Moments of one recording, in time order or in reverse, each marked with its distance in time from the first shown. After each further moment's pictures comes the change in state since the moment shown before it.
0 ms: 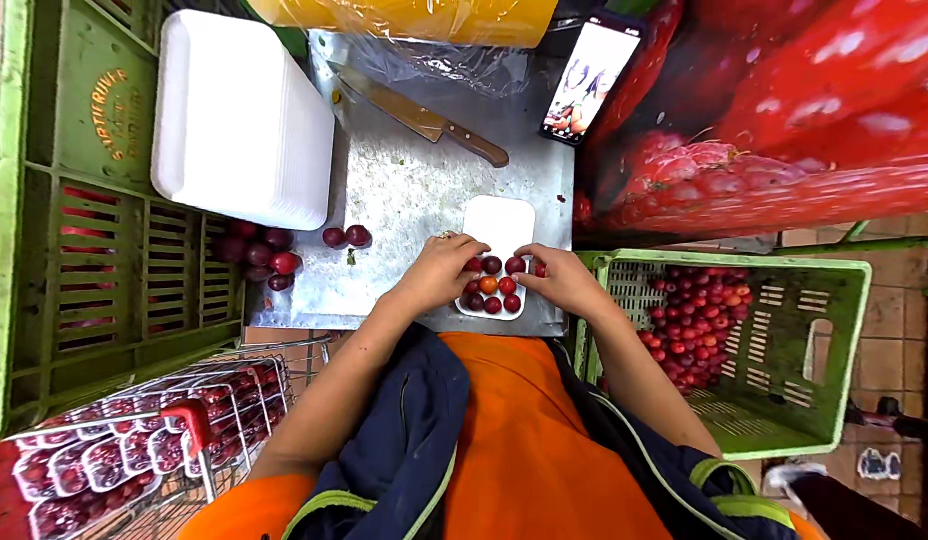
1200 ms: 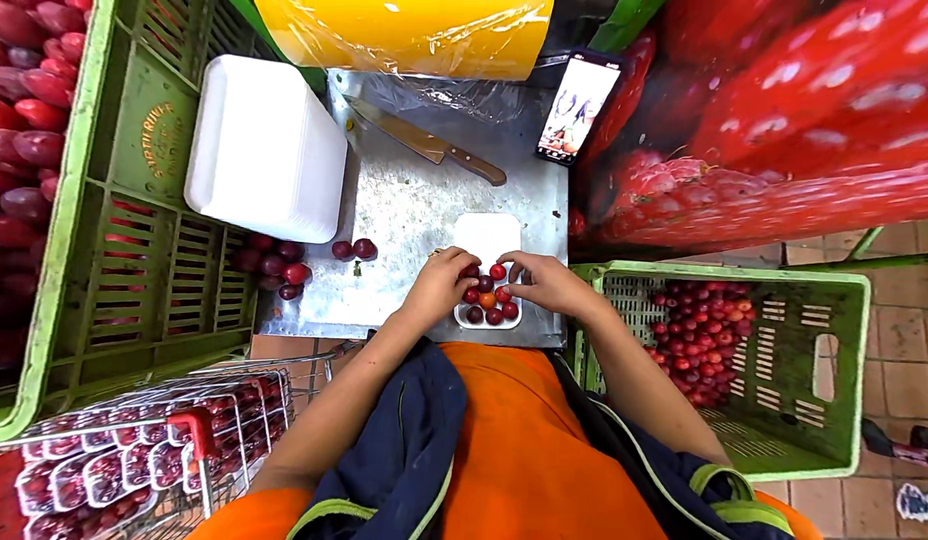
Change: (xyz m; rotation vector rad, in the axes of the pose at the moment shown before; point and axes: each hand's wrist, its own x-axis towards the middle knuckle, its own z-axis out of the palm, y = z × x) left_hand -0.007 0.009 0.012 -0.071 0.173 -0.158; right_hand 0.016 -0.006 -0.006 0.031 -0.139 -0.216
